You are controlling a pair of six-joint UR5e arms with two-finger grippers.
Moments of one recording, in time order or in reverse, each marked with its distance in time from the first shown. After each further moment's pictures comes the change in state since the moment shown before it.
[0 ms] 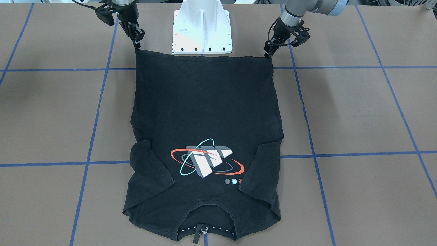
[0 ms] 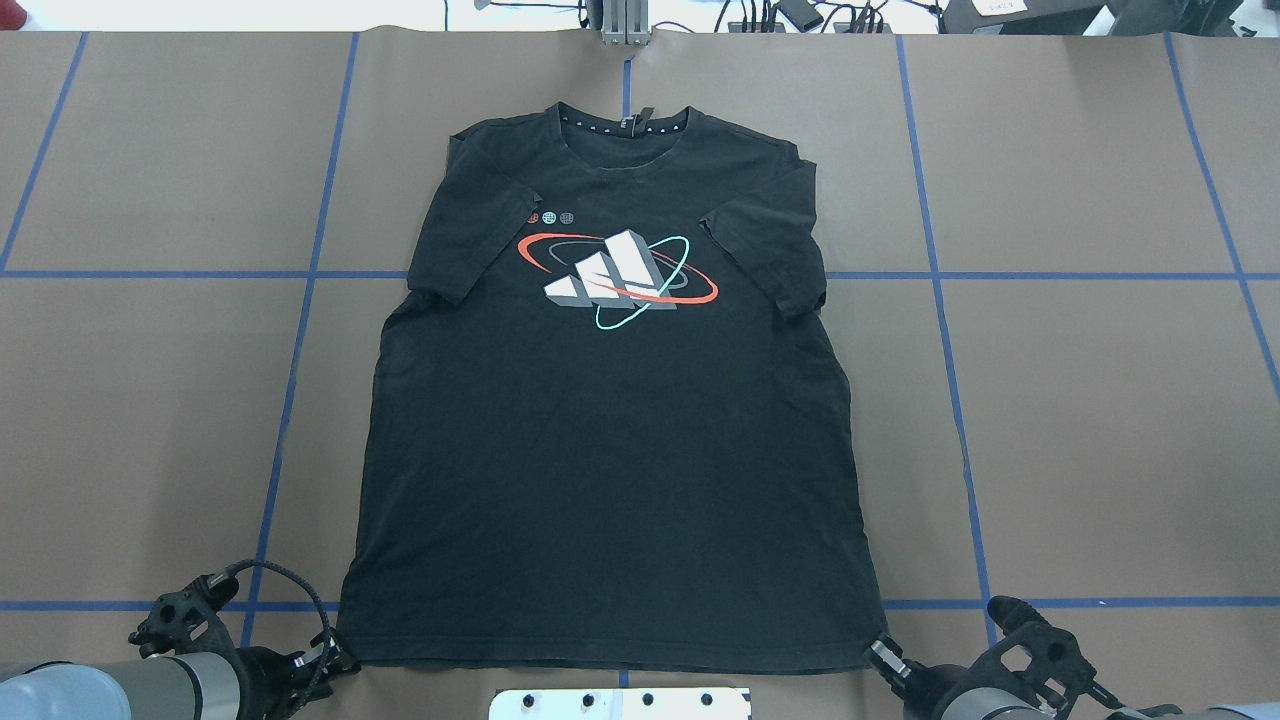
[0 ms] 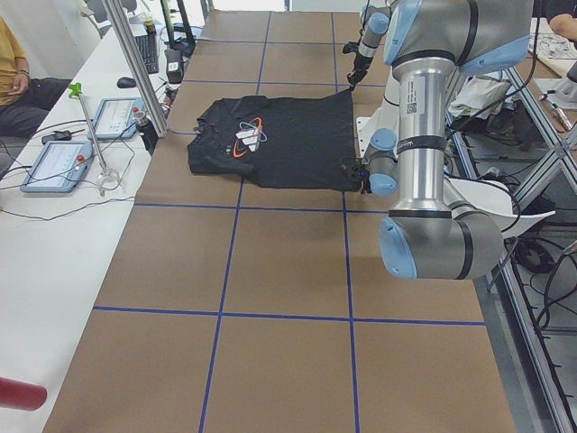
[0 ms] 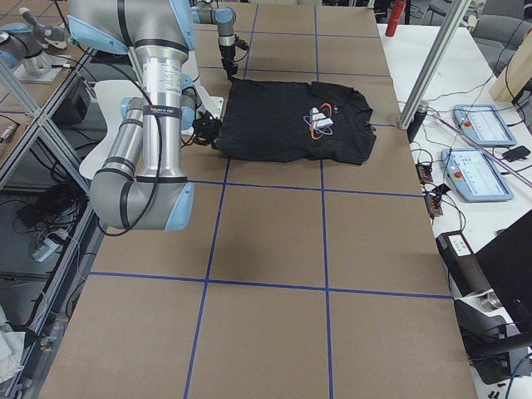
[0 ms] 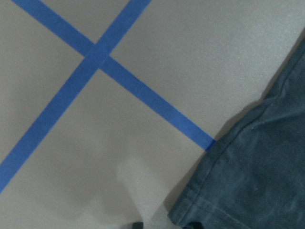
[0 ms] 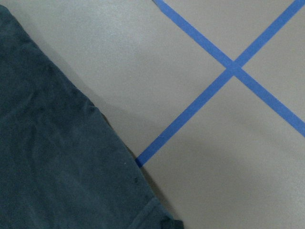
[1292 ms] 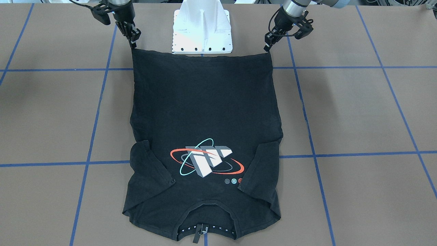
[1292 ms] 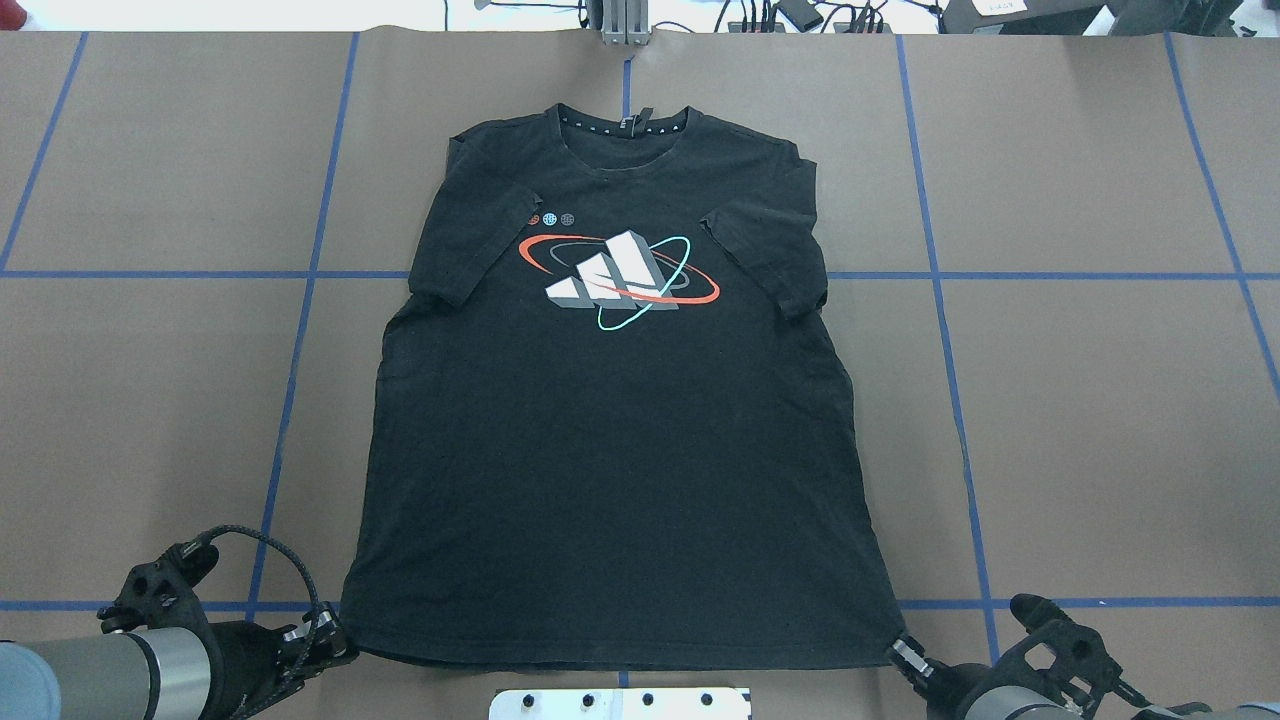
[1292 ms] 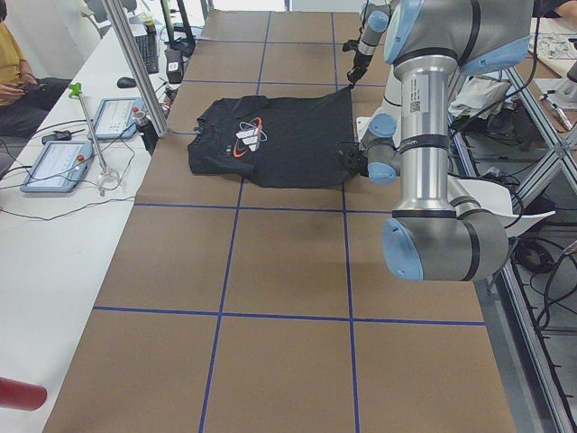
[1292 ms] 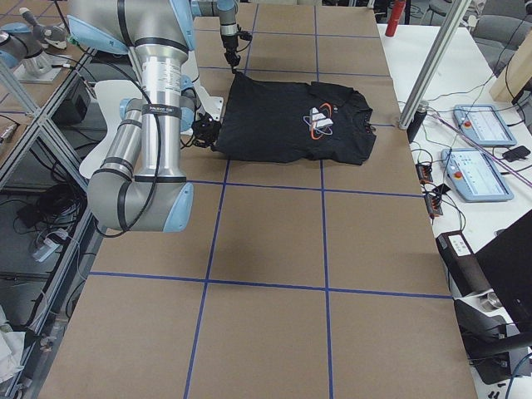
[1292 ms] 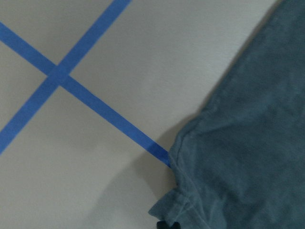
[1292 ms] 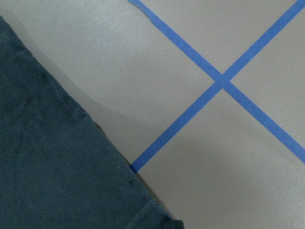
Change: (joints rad) left arm -0.043 0.026 -0.154 0.007 -0.007 0.009; right arm -0.001 -0.051 0.036 0.000 0.009 -0.002
